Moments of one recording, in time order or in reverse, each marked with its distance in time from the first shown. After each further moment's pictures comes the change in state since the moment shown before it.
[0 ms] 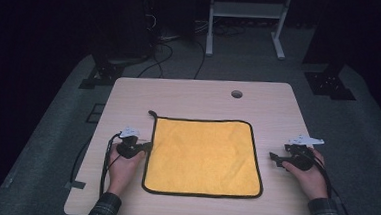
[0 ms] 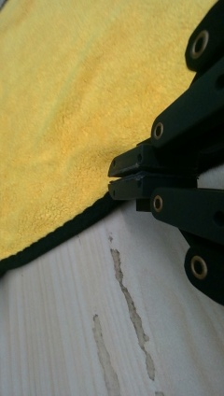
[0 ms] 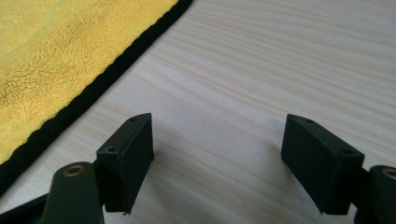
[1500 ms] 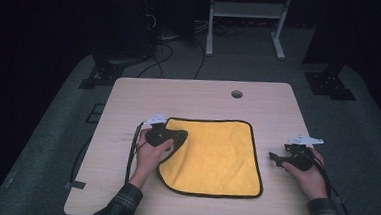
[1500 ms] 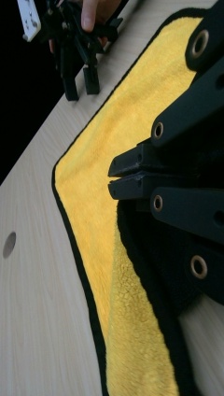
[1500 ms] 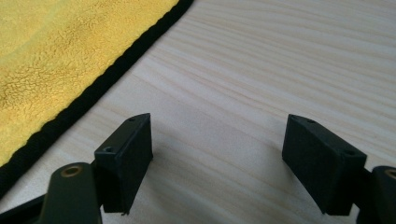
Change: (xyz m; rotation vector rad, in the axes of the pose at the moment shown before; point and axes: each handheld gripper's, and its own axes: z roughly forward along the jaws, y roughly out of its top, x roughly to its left) left arm -0.068 0.059 0.042 -0.109 -0.352 0.075; right arm 0.001 0.001 0.001 0.004 0.000 0.004
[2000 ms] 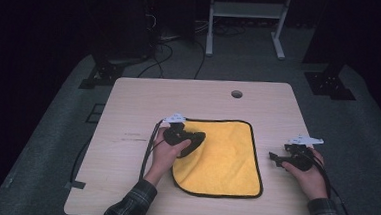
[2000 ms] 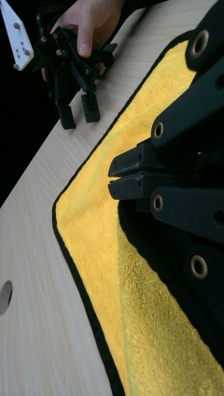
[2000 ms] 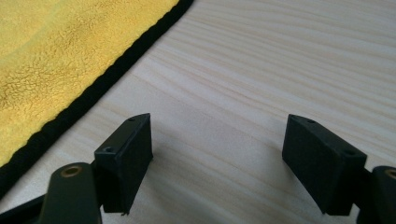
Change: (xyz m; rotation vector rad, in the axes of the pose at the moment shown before) left arm -0.024 0.011 0.042 0.040 -0.093 0.036; right arm 0.000 0.000 0.000 0.000 0.001 0.000
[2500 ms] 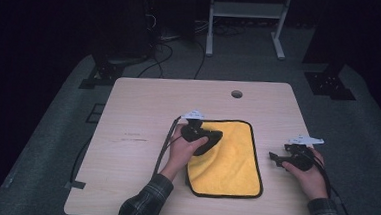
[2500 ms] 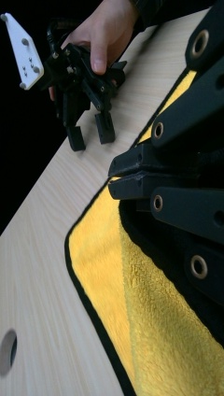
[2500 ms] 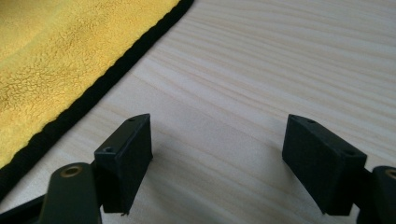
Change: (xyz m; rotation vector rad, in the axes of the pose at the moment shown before) left arm -0.018 0.020 0.046 0.019 -0.081 0.008; right arm -0.001 0.000 0.000 0.000 0.003 0.006
